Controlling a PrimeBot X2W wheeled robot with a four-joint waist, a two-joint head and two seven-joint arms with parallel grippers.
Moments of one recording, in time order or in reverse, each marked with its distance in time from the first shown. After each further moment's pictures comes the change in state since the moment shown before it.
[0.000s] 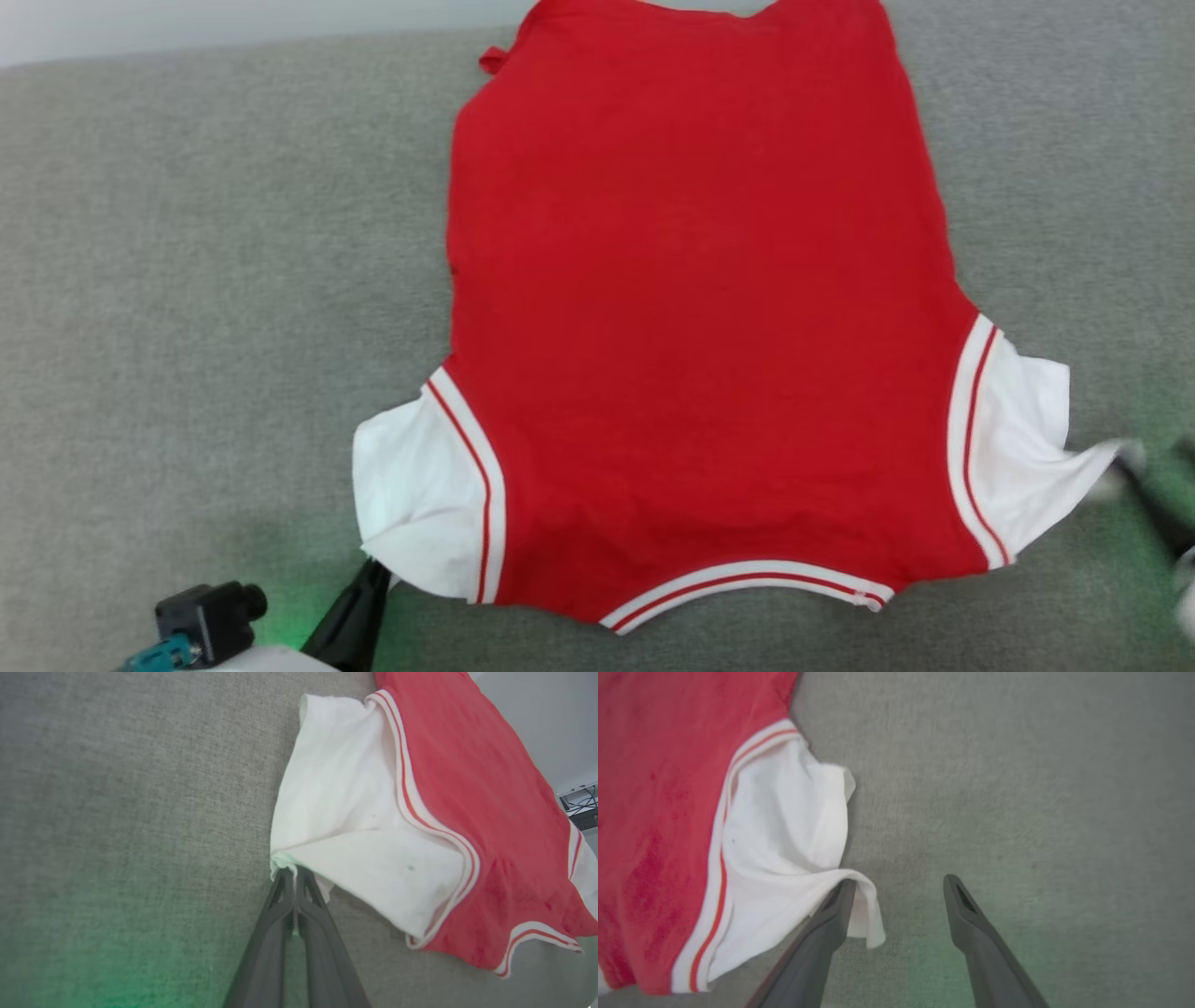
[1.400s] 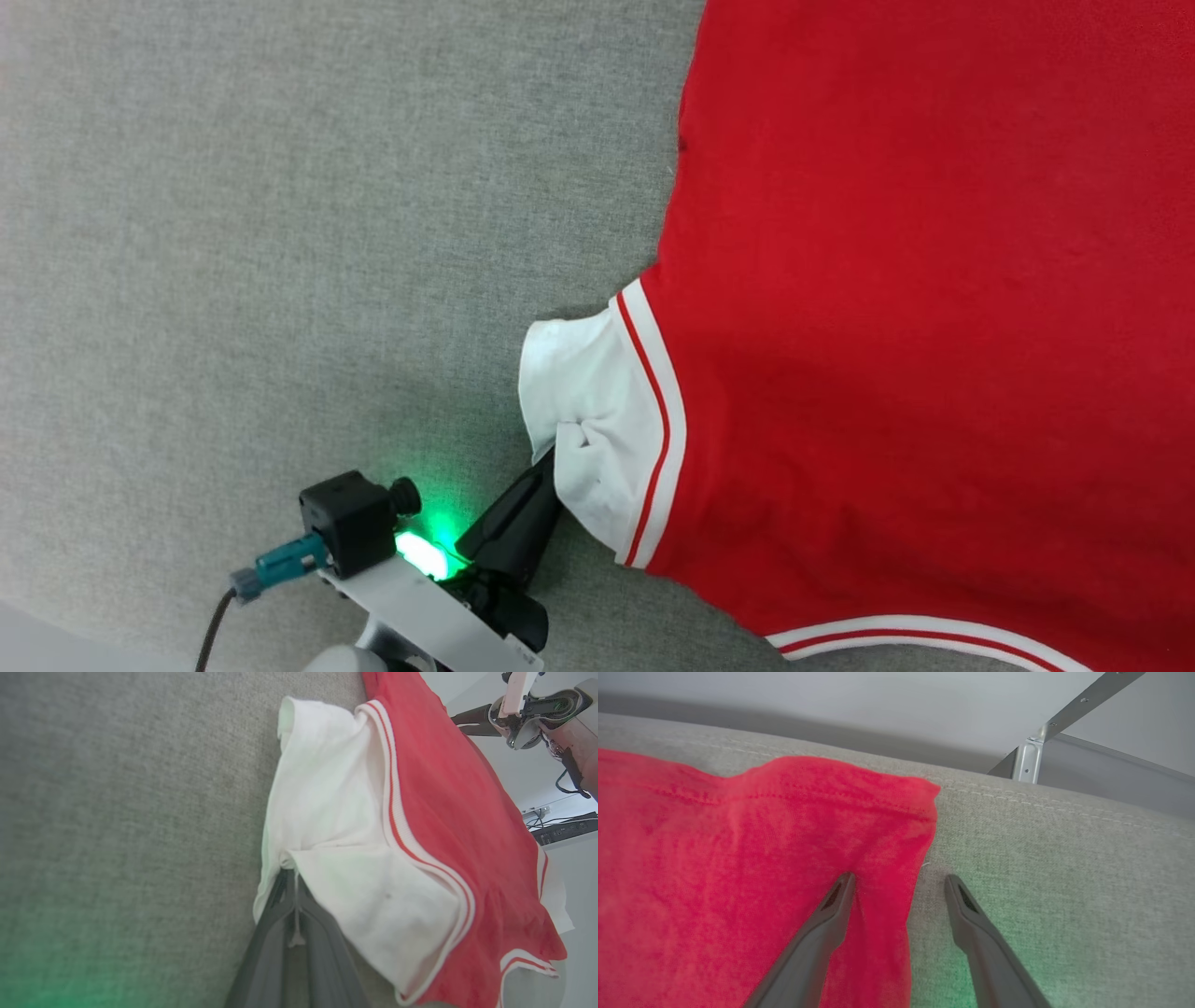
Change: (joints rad) left arm -0.256 -0.136 -0.146 -0.020 0.053 -0.172 -0.021; right arm -1.449 -0.021 0.340 0.959 -0.203 -0.002 0.435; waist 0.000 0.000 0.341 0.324
